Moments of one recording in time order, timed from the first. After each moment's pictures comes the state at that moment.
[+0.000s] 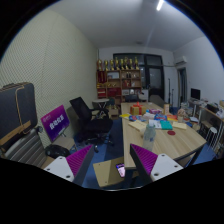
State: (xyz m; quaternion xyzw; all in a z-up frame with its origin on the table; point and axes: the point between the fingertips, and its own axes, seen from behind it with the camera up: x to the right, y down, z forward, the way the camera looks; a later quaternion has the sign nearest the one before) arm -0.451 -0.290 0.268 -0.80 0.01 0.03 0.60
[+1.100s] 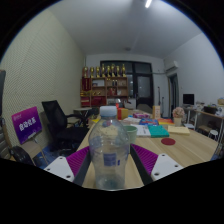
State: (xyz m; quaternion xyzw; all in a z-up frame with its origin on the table) arm -0.228 0.009 0.095 -0.75 0.04 -0.02 0.66
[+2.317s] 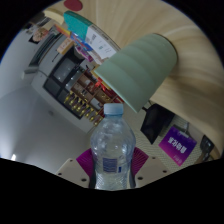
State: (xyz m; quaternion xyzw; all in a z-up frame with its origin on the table) arm -0.266 0.189 0.219 -0.33 0.55 0.75 0.19
